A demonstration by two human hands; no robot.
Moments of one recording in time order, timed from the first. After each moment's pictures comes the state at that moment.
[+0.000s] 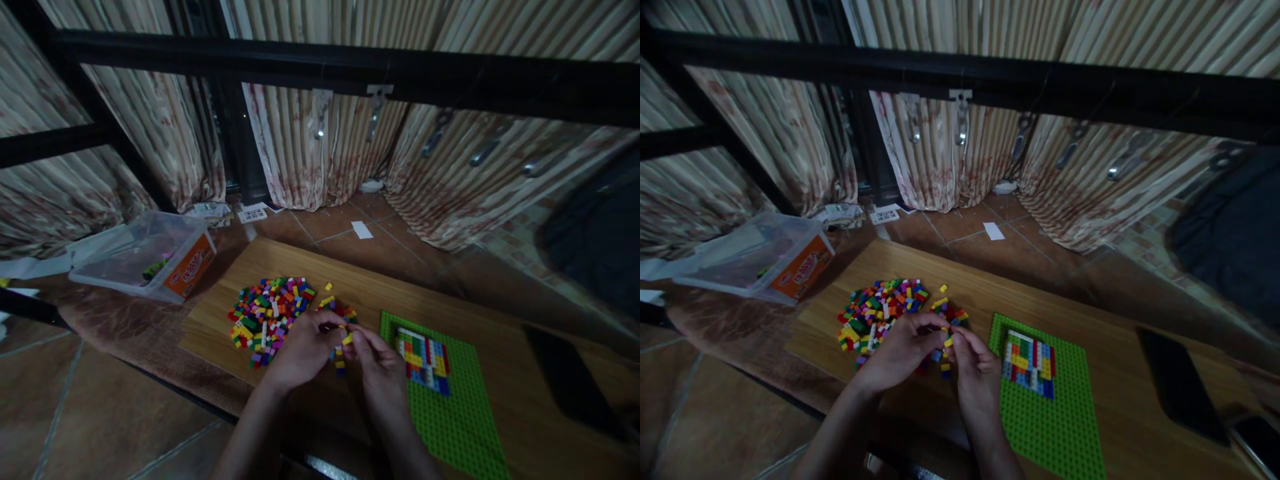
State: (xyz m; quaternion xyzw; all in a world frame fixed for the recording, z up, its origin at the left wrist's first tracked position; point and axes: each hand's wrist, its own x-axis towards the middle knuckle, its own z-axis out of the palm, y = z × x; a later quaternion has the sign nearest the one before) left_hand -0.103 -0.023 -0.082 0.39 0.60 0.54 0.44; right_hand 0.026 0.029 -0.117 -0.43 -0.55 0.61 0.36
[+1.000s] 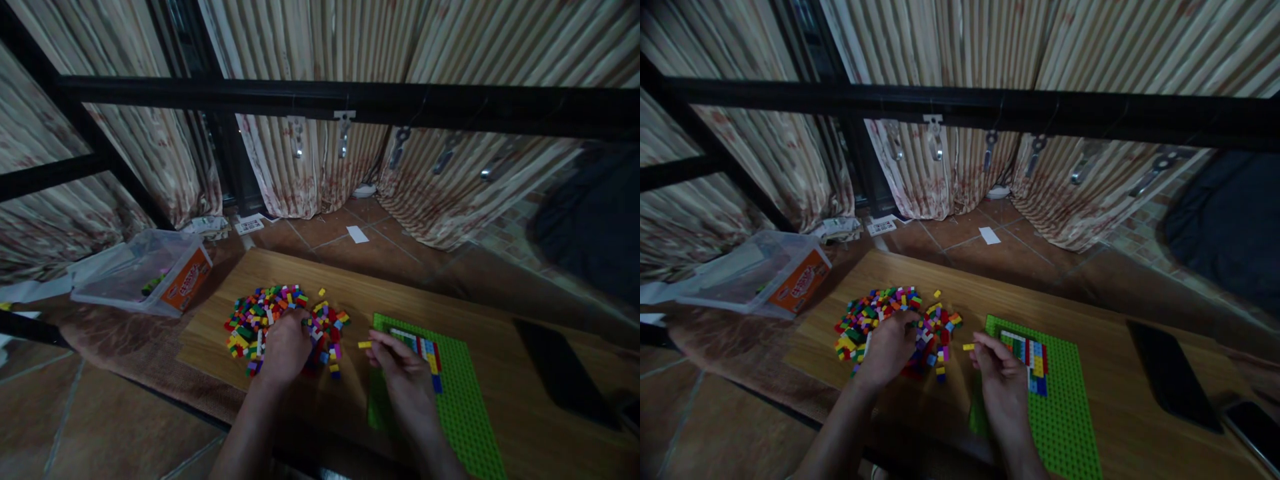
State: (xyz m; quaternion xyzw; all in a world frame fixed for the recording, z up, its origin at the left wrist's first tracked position) left_hand -0.115 -0.021 -0.087 0.42 0.87 0.22 0.12; right_hand 0.062 0.050 -0.109 -0.48 -0.53 0.58 0.38
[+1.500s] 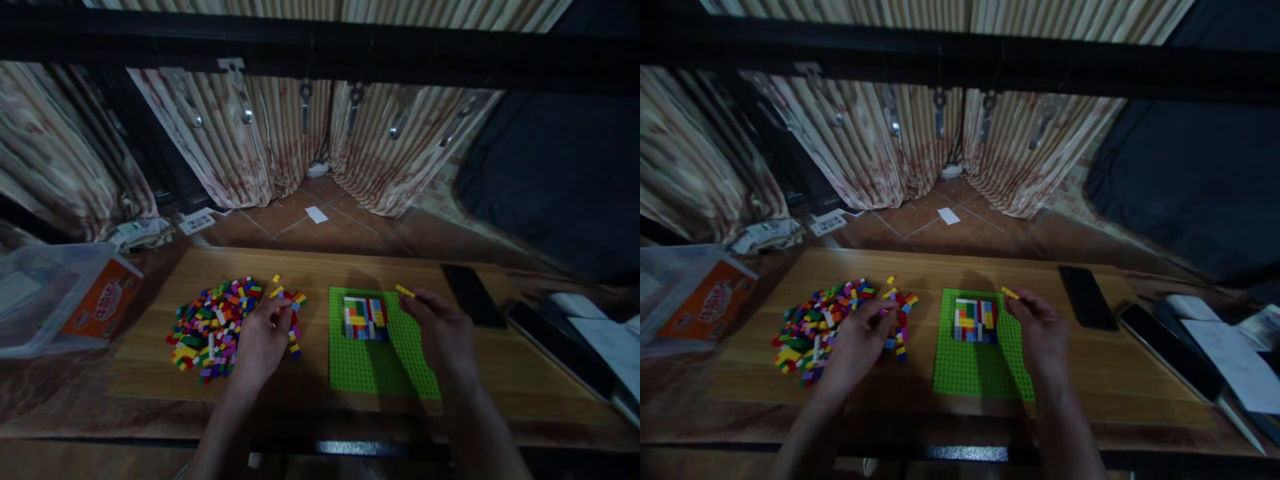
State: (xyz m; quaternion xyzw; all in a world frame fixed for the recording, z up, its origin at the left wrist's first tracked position) left_hand -0.086 -0.007 -0.083 0.47 0.77 0.40 0.17; right_hand 0.152 0.109 -0.084 -0.55 -0.42 0.49 0.53
